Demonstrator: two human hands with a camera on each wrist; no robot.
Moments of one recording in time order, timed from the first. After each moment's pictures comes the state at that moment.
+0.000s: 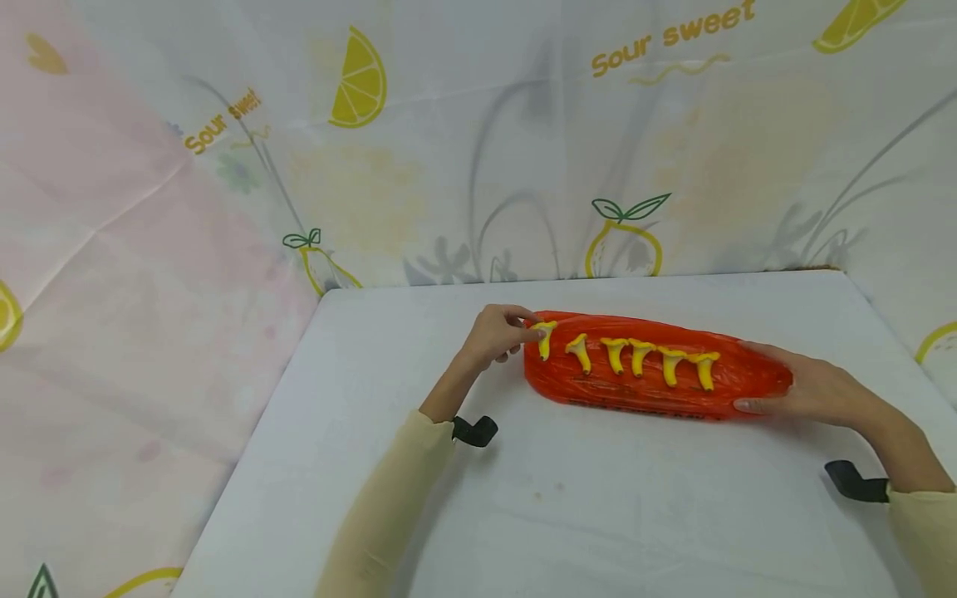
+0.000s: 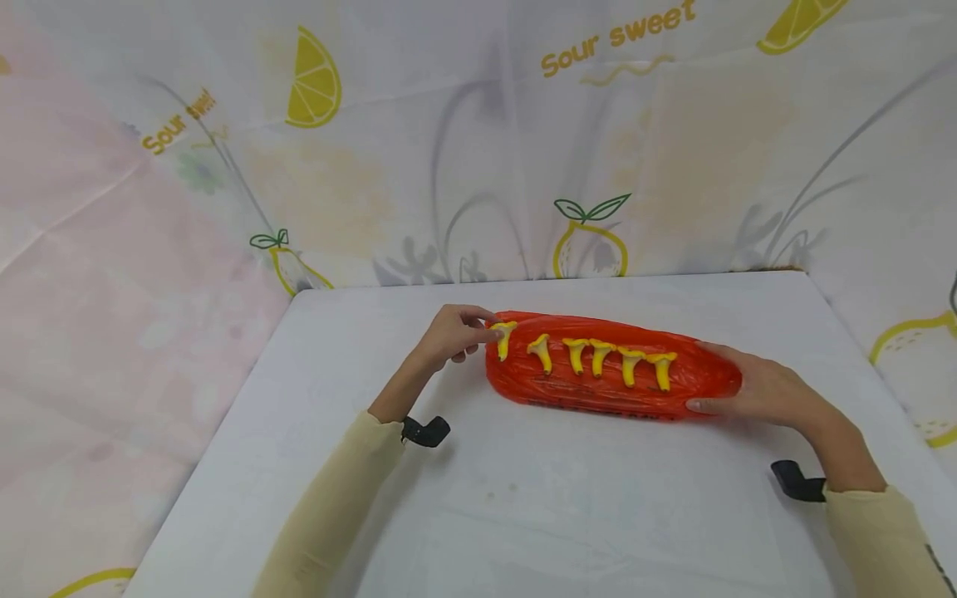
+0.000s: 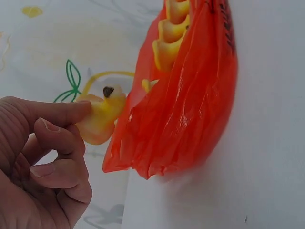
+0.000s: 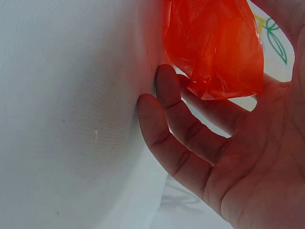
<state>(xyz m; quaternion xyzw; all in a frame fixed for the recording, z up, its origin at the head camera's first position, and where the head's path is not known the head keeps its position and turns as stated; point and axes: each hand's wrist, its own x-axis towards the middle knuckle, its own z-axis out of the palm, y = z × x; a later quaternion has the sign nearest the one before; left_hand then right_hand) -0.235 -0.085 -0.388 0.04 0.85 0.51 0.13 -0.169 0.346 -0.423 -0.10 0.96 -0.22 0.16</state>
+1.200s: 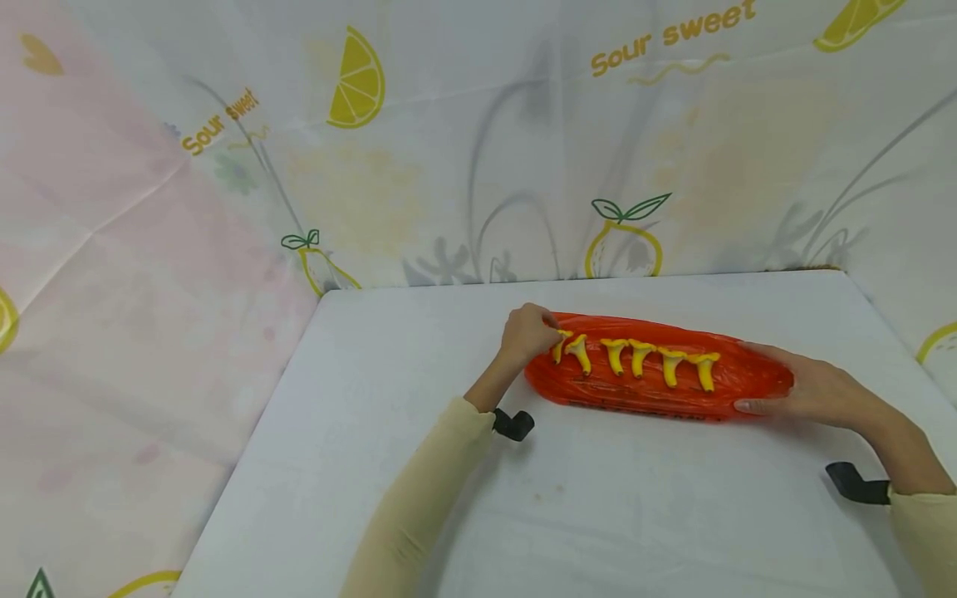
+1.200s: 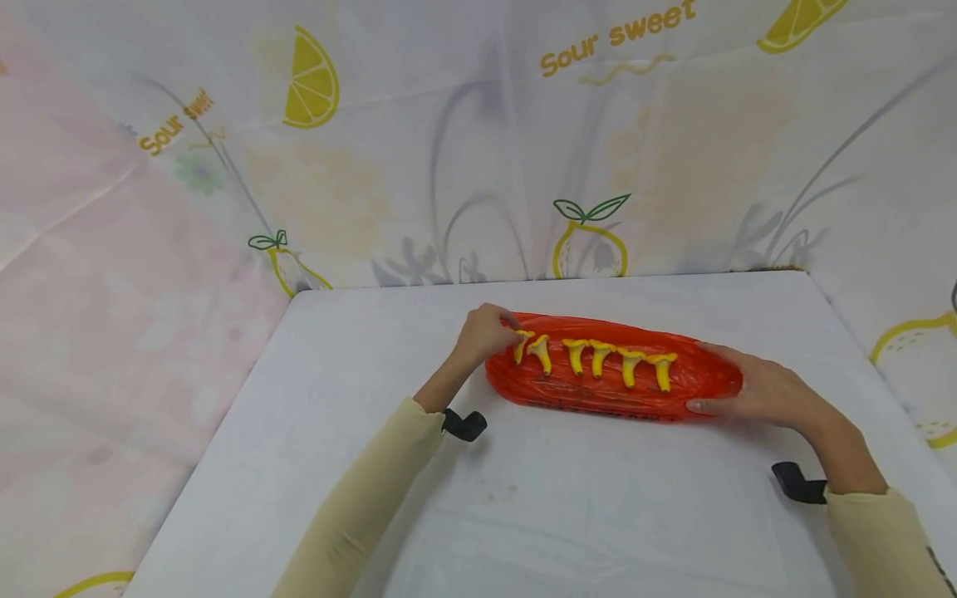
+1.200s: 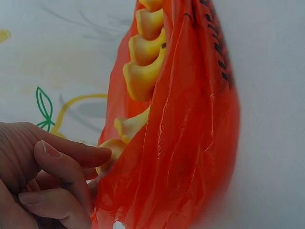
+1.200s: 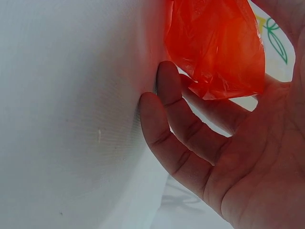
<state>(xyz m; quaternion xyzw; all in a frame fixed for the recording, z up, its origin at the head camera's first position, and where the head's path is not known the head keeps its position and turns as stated) -0.243 -0.032 -0.396 0.03 0.93 0.36 0.07 -0.171 0.348 -0.428 -0.09 0.96 -0.22 0.16</state>
